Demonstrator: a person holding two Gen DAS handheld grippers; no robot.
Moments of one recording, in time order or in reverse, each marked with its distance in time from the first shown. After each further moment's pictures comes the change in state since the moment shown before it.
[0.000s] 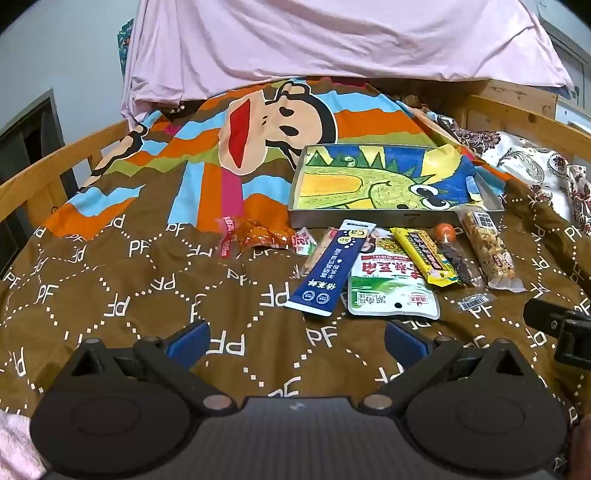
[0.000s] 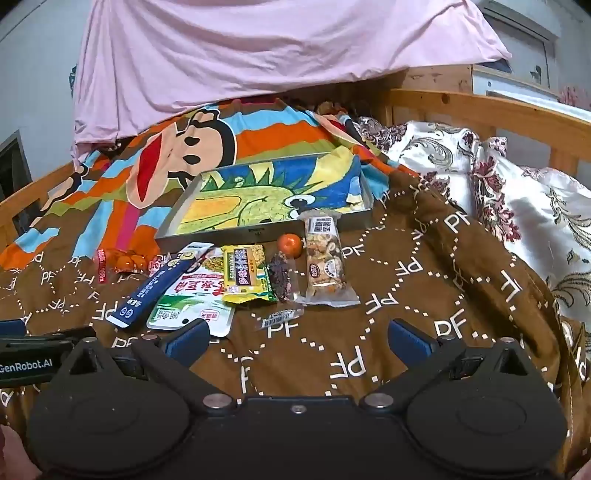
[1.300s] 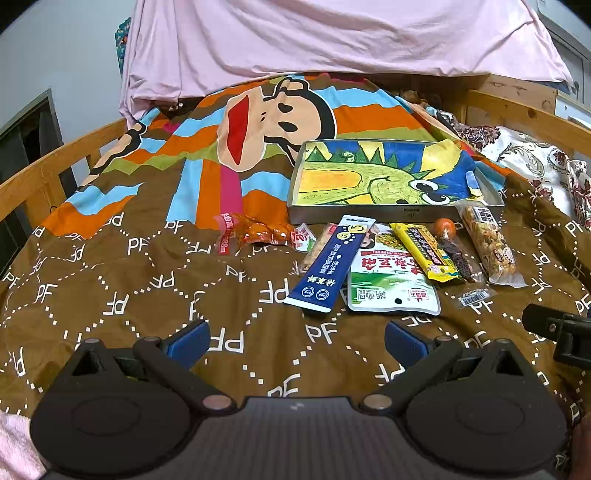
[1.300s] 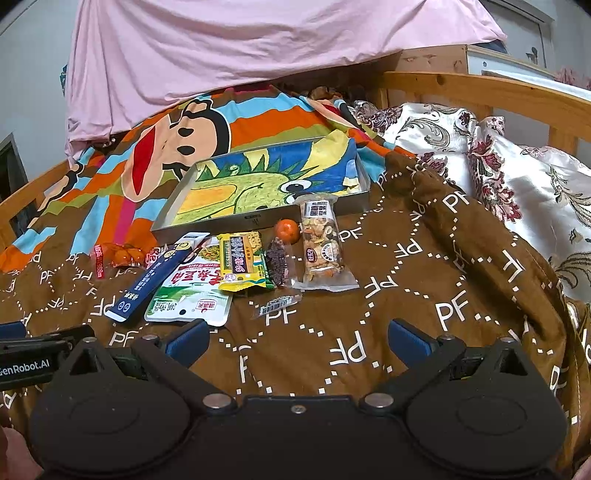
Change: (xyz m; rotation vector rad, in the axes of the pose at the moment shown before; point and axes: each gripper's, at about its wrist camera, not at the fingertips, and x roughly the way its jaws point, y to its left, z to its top) left arm 0.002 0.000 -0.003 0.004 0.007 0.002; right arm 0.005 -0.005 -0.003 0.031 0.041 0.009
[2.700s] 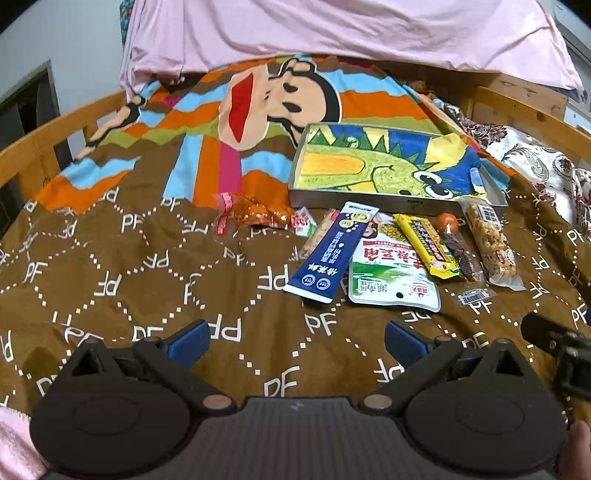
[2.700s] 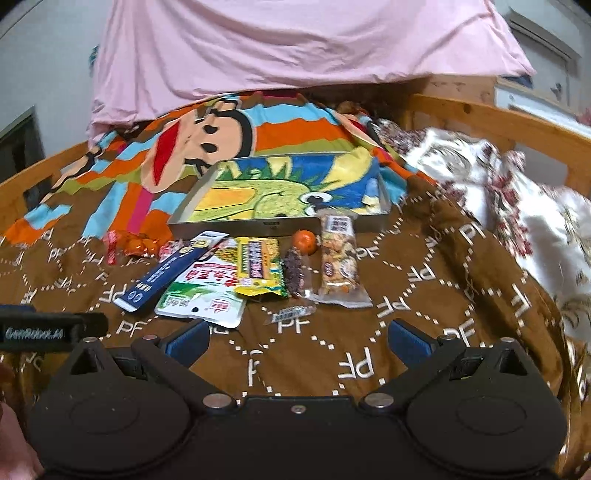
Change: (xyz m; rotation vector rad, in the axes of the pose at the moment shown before) left arm 0.016 0.009 0.001 -0.058 0.084 -0.038; right arm -0.007 0.018 0.003 -0.140 -0.033 0.022
